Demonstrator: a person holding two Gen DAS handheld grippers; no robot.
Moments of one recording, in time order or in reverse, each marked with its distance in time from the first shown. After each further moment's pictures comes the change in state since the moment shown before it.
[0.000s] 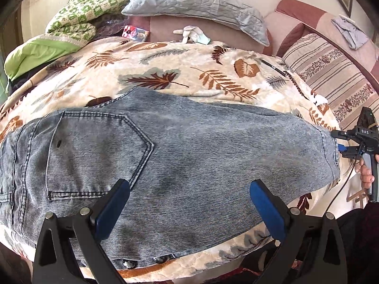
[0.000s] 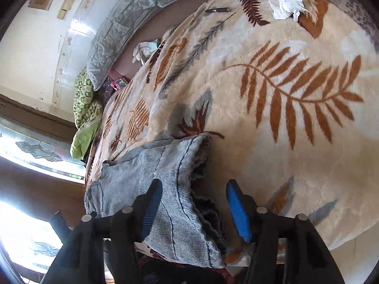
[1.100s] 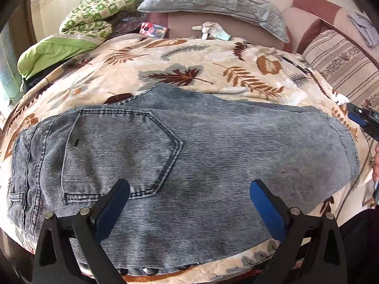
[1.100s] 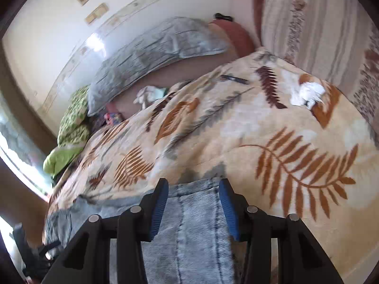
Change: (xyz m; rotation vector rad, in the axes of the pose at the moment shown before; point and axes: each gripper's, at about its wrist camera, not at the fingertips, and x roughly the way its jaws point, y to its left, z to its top) left arm 0.014 0.021 0.002 -0.044 0.023 0.166; right arm 0.003 0.075 0.015 -0.280 -0.346 -0.191
